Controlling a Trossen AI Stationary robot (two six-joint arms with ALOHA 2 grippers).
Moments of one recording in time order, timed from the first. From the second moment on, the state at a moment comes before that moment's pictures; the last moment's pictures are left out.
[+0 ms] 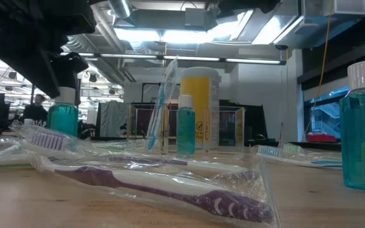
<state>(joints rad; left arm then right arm) -0.43 1.28 0.69 -0.41 -0.22 -0.43 0.47 1.45 1.12 -0.29 0.56 0.28</state>
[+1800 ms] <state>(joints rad) -0.43 1.34 0.98 -0.55 -0.28 -0.25 0.47 1.46 1.12 -0.27 0.51 0.32</state>
